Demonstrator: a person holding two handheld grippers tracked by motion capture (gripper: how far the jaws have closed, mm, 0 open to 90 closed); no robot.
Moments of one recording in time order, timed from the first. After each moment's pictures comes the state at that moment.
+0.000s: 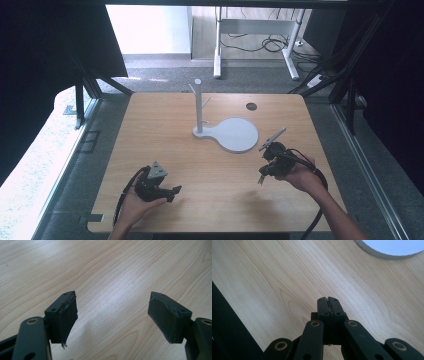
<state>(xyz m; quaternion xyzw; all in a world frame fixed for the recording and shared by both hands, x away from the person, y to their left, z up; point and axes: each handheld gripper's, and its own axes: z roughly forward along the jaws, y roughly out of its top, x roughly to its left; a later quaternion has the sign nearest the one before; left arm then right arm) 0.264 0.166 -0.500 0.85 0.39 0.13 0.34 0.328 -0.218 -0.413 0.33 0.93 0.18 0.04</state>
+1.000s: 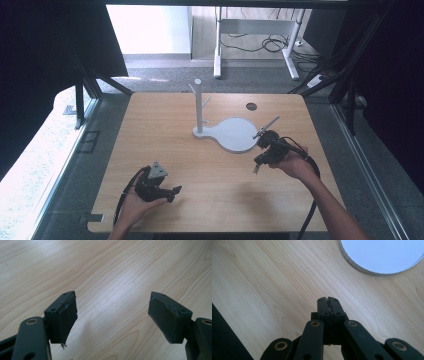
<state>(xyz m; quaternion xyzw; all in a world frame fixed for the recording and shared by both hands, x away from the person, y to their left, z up) 0.265 0.165 -0.502 0.85 0.39 0.13 0.34 0.357 -0.202 -0.403 0.34 0.92 0.18 0.04</state>
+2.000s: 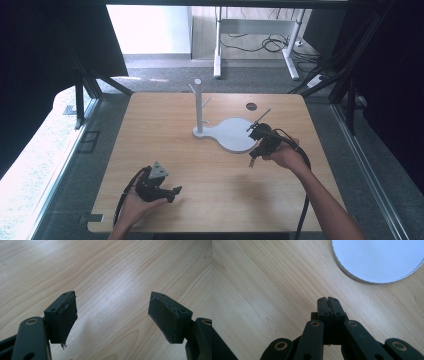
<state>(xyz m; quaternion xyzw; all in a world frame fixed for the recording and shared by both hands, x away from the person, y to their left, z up) 0.265 0.165 -0.503 0.85 0.38 0.13 0.34 0.388 -0.188 -0.410 0.35 0.92 0.17 0.03</state>
